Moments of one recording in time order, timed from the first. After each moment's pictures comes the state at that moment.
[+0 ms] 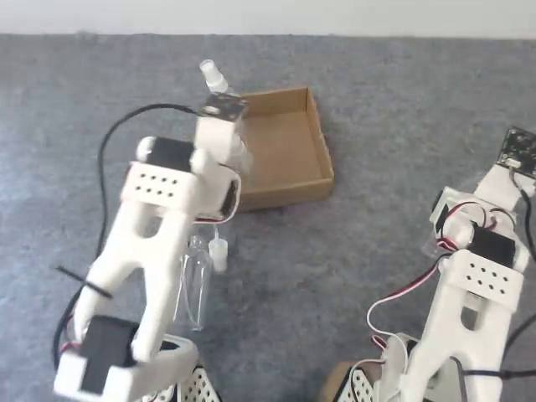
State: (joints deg) left arm 7.0 -10.8 17.7 89.2 1.1; right arm 20.1 -40.7 48.6 50.6 -3.2
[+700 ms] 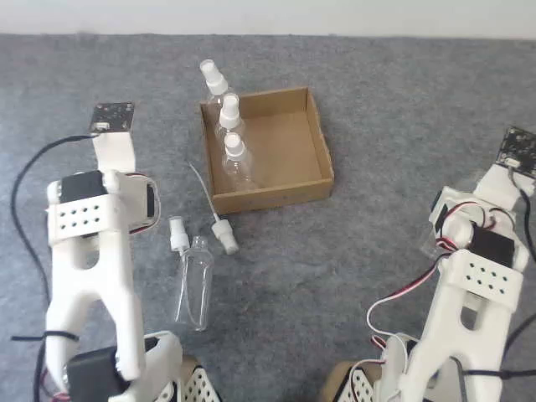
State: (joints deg) left arm -18.8 -21.1 33.9 75.1 -4.2; right arm 20.0 -40.7 48.6 50.6 -3.2
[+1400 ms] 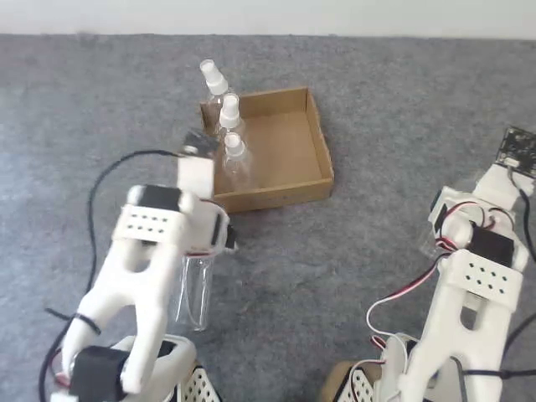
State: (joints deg) left arm 3.3 -21.1 45.1 71.7 2.9; right arm 19.7 -40.7 48.6 50.6 -3.2
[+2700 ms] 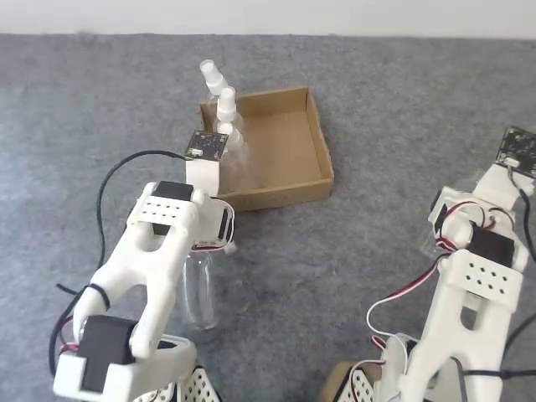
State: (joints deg) left arm 3.6 -9.6 44.4 62.7 5.0; right arm 19.7 -40.7 48.6 50.6 -3.2
